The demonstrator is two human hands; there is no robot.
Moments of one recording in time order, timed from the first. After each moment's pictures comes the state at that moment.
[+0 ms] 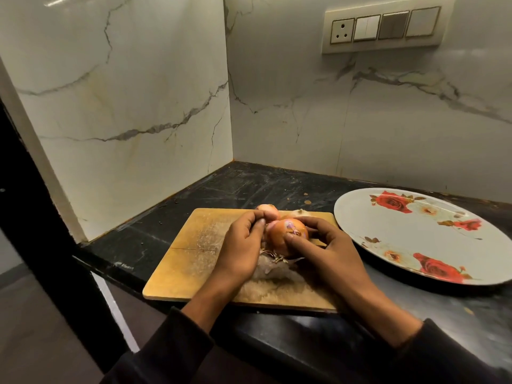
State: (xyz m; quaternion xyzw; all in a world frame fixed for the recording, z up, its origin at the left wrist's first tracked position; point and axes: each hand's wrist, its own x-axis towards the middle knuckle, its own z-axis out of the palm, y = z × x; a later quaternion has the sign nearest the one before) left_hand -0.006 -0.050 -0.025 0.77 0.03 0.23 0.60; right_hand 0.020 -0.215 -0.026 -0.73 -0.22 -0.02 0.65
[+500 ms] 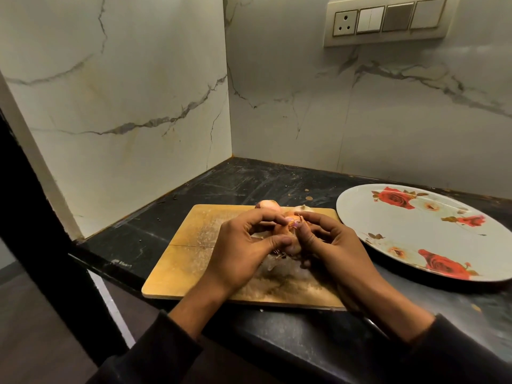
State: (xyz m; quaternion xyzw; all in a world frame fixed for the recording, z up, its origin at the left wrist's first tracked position) left_hand -0.020 -0.038 -0.021 0.80 -0.12 0.26 0.53; right_hand 0.022 -0.216 -0.025 -0.69 -0.21 0.05 0.69
